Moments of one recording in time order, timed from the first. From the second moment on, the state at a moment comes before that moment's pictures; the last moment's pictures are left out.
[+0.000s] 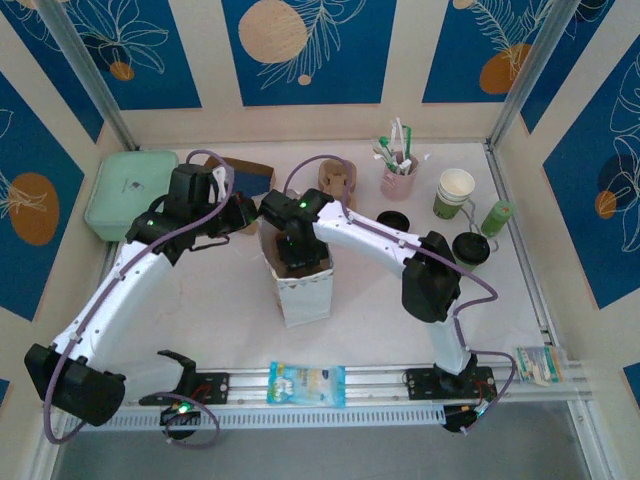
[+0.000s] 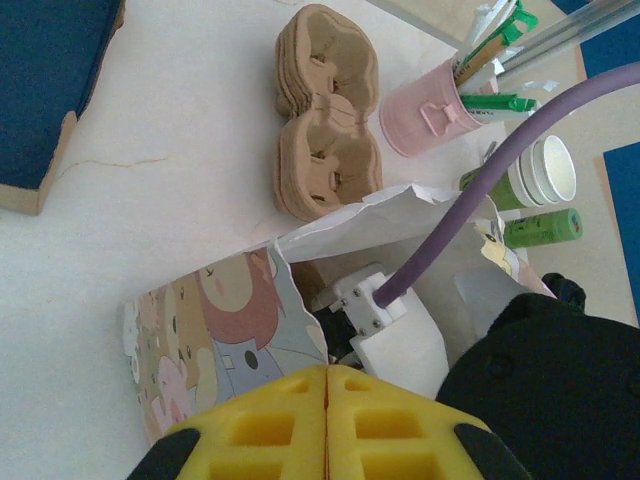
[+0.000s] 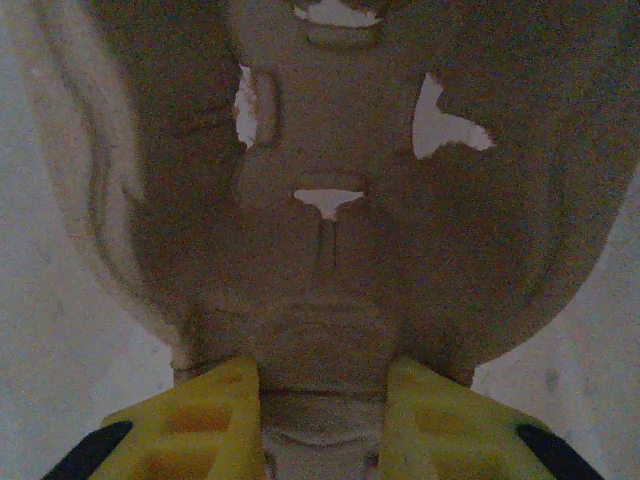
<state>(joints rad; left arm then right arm) -0.39 1.19 1.22 -0.70 0.29 -0.65 0.93 2.03 1.86 -1.25 0.00 0.66</state>
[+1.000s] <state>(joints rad) -0.39 1.16 1.20 -0.67 0.31 -0.68 0.93 2.05 1.77 -1.19 -0.02 0.68</state>
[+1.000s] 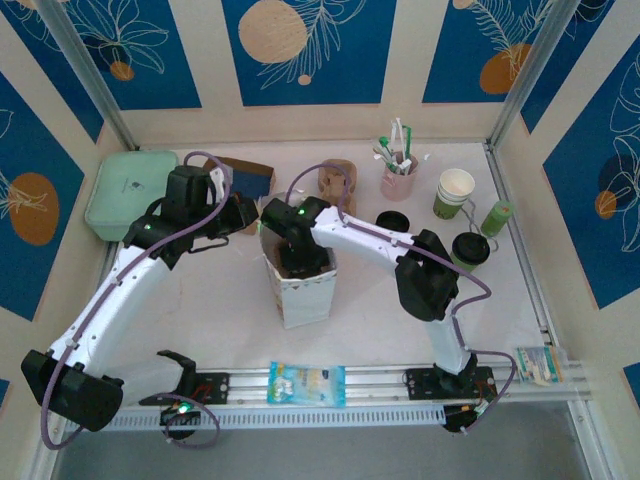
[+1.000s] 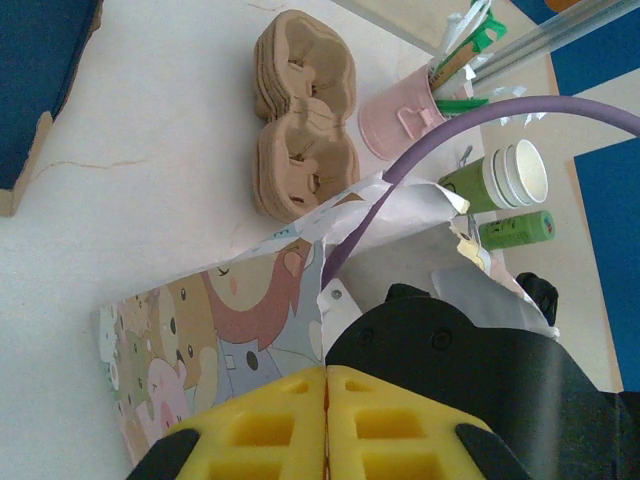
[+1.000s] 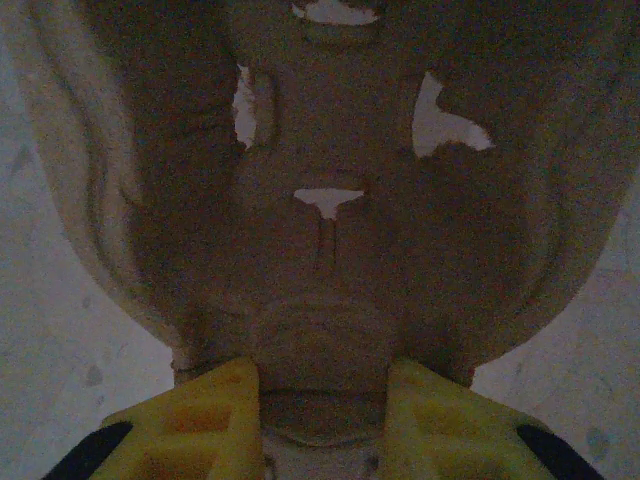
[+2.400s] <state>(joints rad) -0.39 1.12 1.18 -0.65 0.32 -0.68 0.94 2.09 1.78 -1.18 -0.02 0.71</state>
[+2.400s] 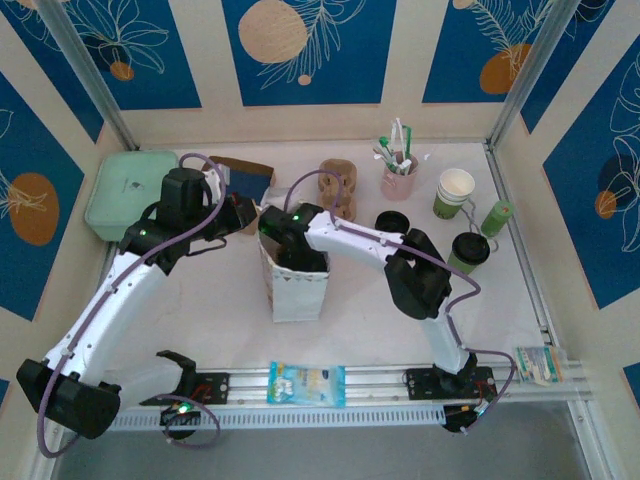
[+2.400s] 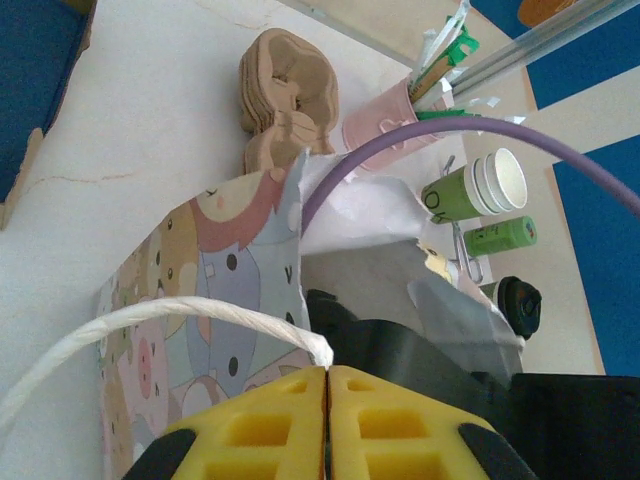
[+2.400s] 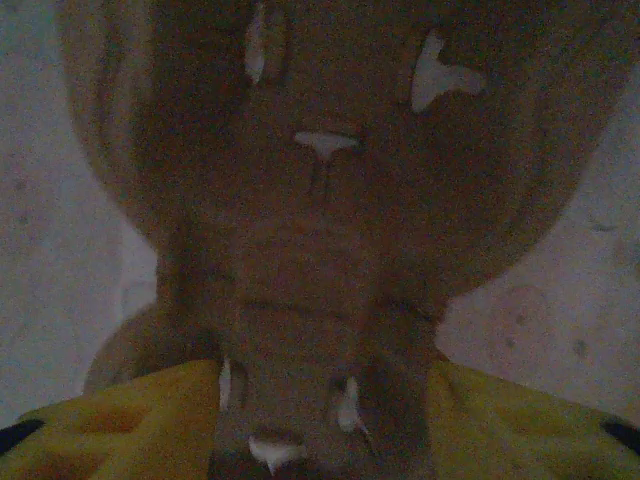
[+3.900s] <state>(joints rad) -0.40 1.10 1.19 -0.72 0.26 -0.60 0.93 2.05 2.52 -1.54 0.20 0.50</state>
